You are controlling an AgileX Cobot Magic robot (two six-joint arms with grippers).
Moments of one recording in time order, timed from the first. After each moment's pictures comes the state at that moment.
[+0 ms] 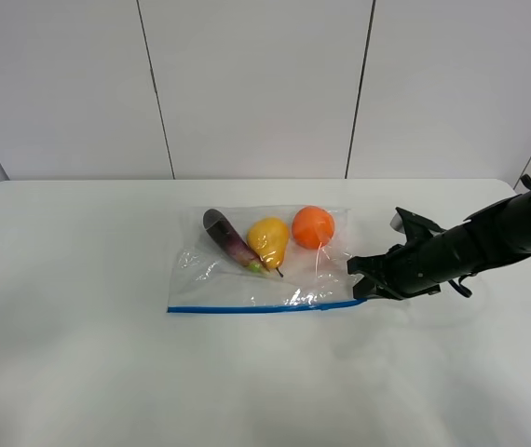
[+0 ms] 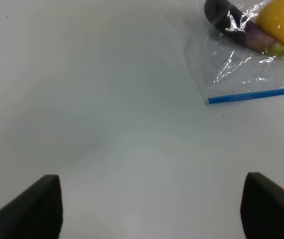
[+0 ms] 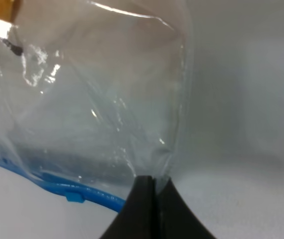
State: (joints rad) left arm -0.02 0.00 -0.49 -0.09 1.06 0.14; right arm 0.08 1.95 -0.86 1.26 0.47 -1.07
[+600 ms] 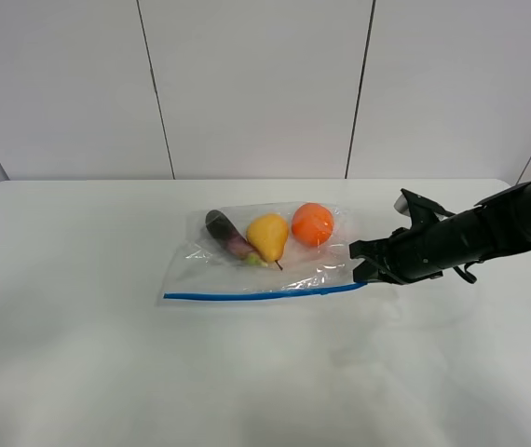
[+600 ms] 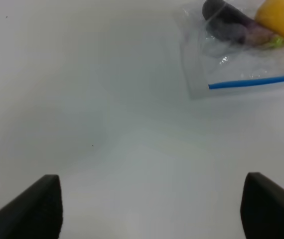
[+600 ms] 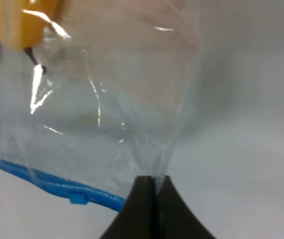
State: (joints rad) left arm -0.02 0.00 -0.49 -0.09 1.06 0.14; right arm 0.08 1.86 -0.86 1.26 0.49 -1.07
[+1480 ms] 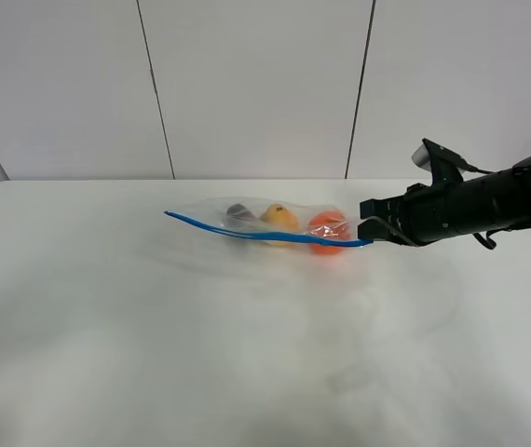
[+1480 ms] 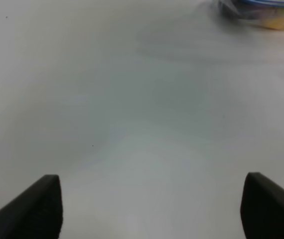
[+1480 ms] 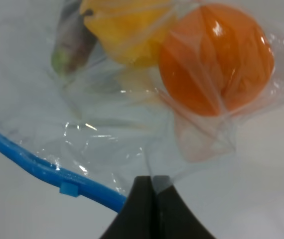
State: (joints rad) left arm -0.02 0.00 -0.49 -0.09 1.06 0.14; right arm 0.08 1.66 -0.86 1.26 0.51 -1.07
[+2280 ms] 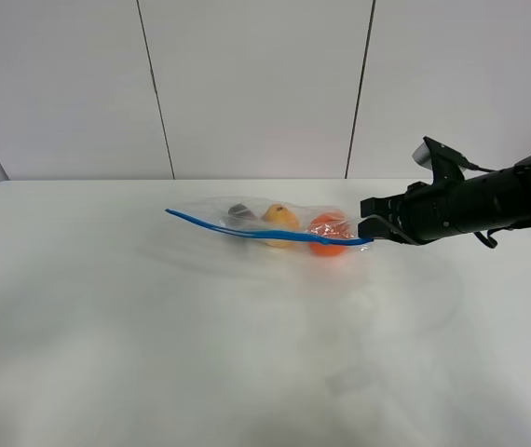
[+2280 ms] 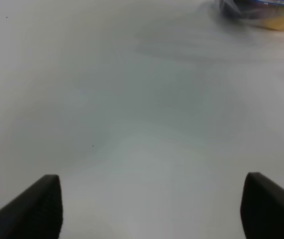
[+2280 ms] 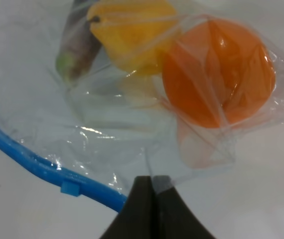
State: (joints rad) left arm -0.02 0.00 -0.49 -0.09 1.06 0.14; right arm 0.08 1.66 -0.86 1.26 0.51 -1.07
